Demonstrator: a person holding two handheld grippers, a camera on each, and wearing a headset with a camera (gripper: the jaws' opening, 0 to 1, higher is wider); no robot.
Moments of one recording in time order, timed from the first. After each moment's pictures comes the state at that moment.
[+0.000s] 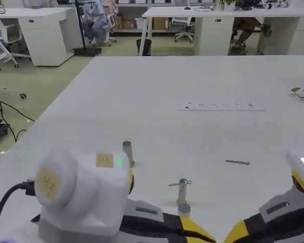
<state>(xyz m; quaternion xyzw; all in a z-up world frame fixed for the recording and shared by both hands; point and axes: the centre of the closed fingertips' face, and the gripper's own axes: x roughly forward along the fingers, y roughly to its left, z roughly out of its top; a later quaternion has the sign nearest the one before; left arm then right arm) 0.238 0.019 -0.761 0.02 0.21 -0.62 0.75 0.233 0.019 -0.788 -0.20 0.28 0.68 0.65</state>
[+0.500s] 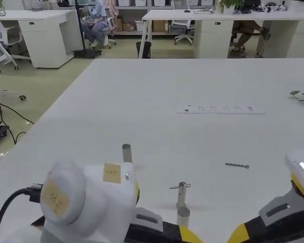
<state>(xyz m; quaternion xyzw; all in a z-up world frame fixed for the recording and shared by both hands) 0.239 0.019 -0.773 0.06 0.21 -0.62 0.75 0.235 0.017 -0.786 -0.23 0.28 0.68 0.64</state>
